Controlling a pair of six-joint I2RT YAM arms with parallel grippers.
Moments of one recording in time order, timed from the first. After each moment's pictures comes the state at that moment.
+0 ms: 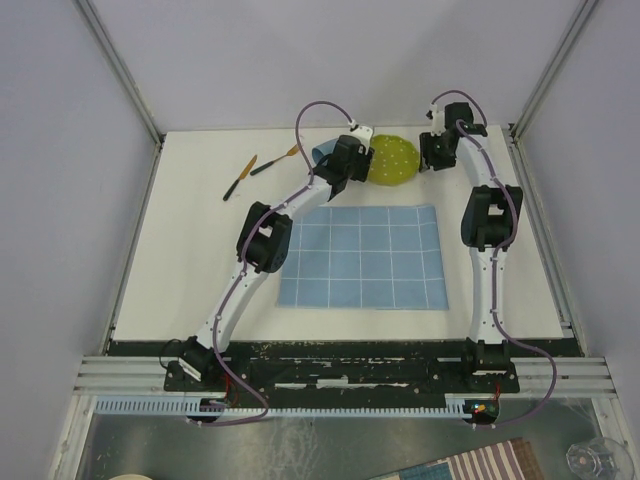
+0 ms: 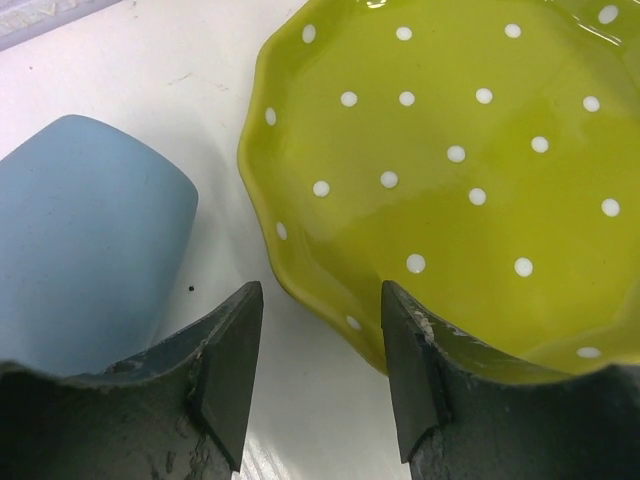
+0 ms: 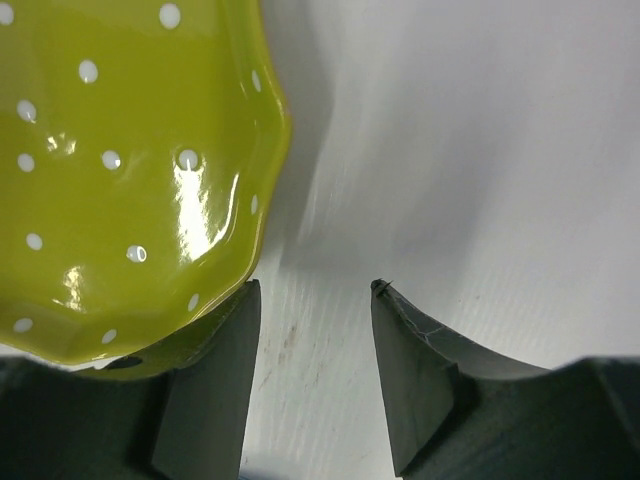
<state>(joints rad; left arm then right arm) -0.58 2.74 2.39 -0.09 -0.12 -0.04 0.00 2.60 2.42 -0.82 -0.18 -0.09</state>
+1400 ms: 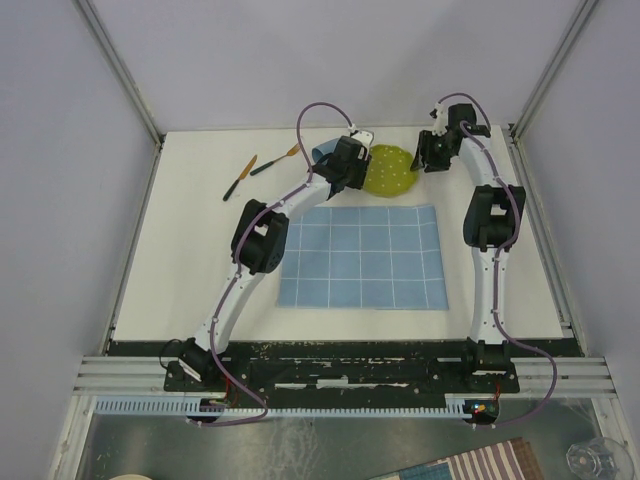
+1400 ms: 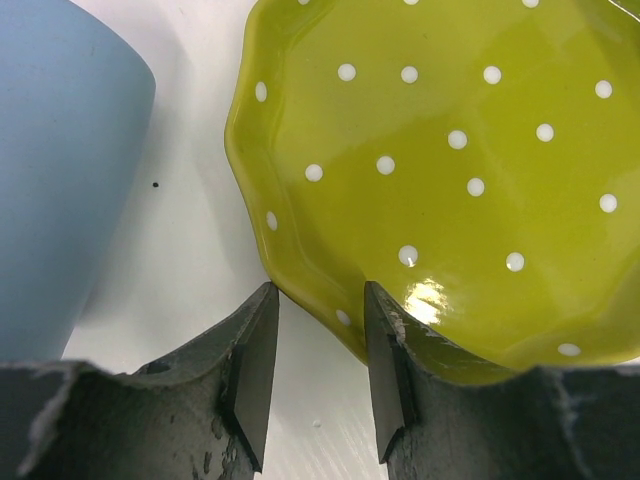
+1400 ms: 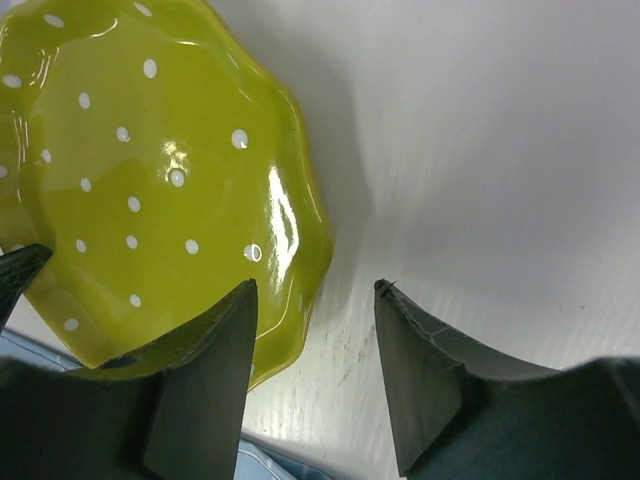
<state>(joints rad) -0.60 2.62 2.27 -0.25 -0.08 -0.08 -0.02 2.57 2.36 -0.76 -0.36 0.07</state>
